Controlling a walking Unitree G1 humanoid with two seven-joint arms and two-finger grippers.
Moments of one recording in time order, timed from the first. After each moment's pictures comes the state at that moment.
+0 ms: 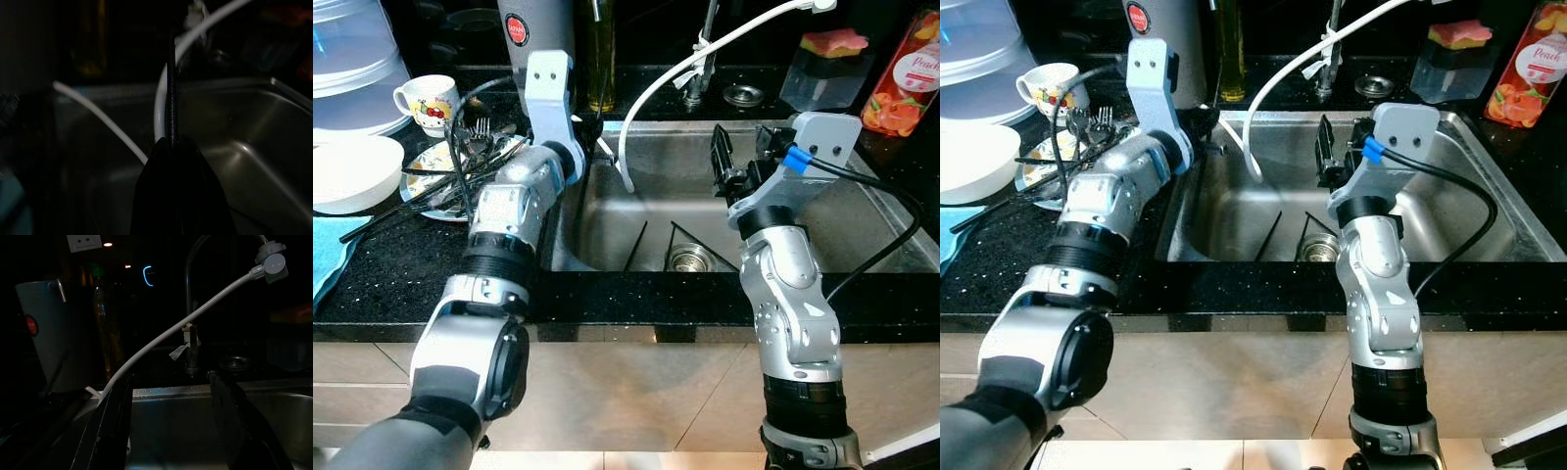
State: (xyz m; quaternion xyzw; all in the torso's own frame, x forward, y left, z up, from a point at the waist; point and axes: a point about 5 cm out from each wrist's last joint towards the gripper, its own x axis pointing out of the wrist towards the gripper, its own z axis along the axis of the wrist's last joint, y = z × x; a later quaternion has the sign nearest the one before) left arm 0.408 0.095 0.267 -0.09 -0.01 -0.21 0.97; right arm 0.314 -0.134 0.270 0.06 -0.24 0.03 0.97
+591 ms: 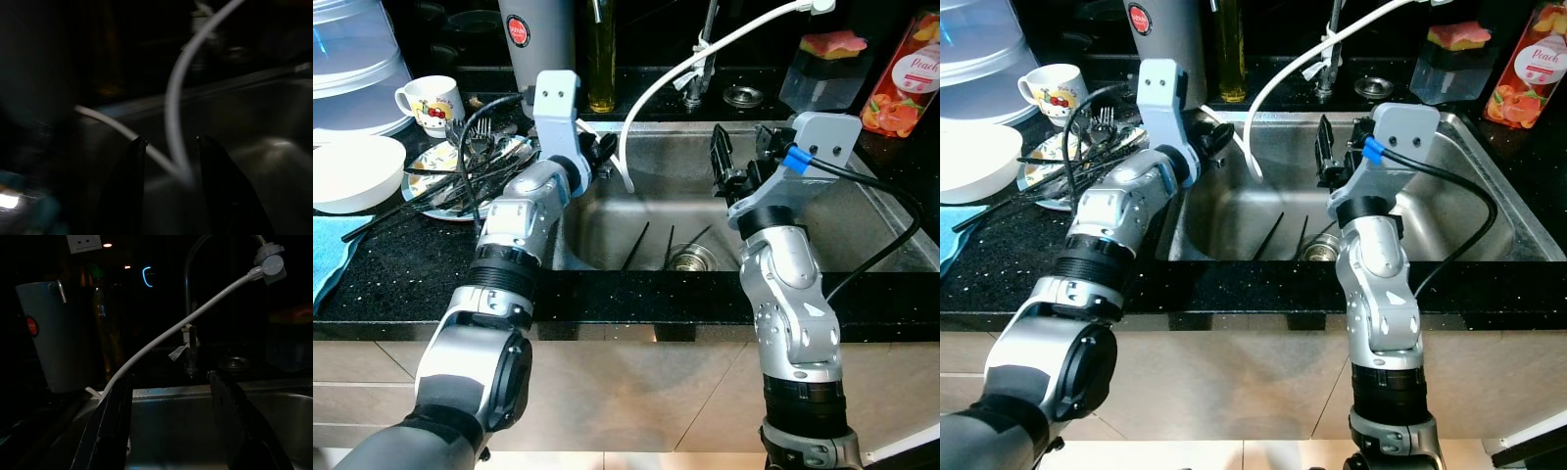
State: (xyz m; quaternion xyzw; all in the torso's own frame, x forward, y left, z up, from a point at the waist) left arm 0.403 0.092 0.280 0.04 -0.07 -0.15 0.98; right arm 0.314 -0.134 0.270 0.06 -0.24 0.03 0.97
